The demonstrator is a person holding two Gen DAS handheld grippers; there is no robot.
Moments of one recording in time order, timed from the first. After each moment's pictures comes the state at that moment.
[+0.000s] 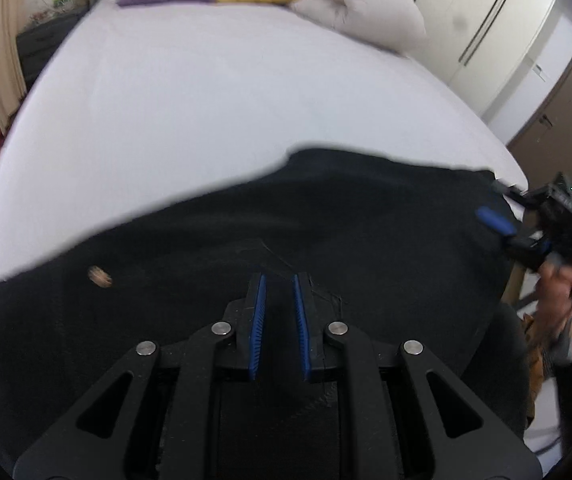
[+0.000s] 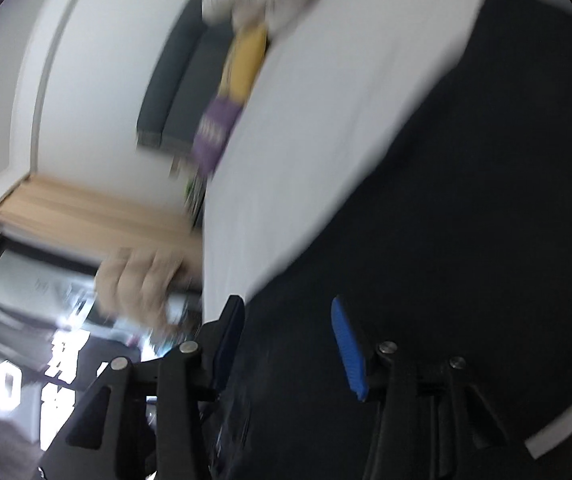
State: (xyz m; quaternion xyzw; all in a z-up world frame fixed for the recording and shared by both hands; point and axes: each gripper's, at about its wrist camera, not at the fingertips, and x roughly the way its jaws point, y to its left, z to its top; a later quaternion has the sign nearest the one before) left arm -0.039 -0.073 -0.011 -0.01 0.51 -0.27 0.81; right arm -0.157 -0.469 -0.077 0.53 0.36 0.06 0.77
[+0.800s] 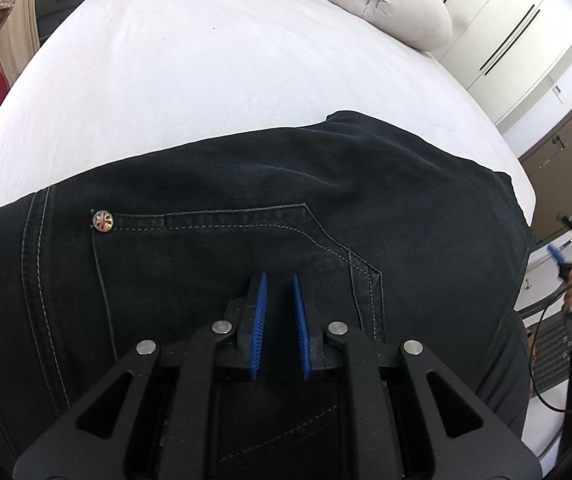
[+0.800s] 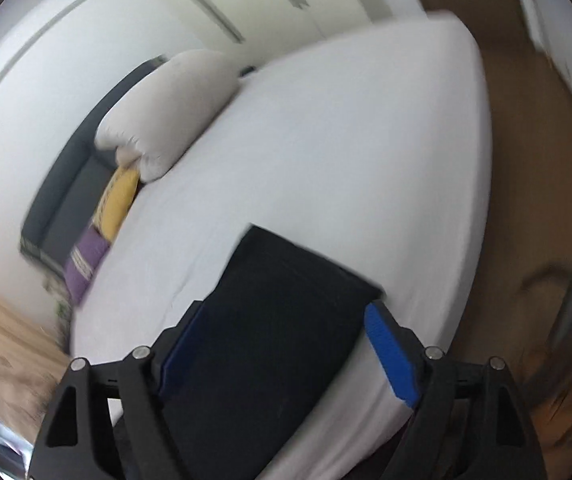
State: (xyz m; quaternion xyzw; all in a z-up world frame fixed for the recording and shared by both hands) left arm -0.039 -0.045 -0.039 -0.05 0.54 -0.25 0.80; right arm -0.298 -0.605 -0.017 0.45 0.25 -0.31 0.80
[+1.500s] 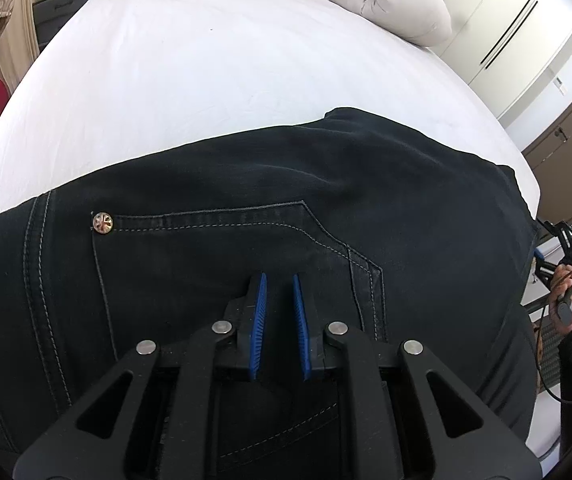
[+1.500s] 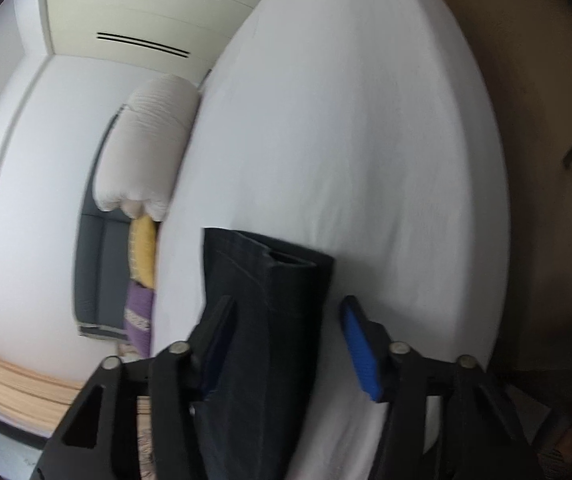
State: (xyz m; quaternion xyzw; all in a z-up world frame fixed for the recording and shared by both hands) left arm -0.041 -0.054 -0.036 -0.03 0.54 -0.25 0.81; right arm -0.279 -0.629 -0.080 0.61 0.17 -0.25 0.73
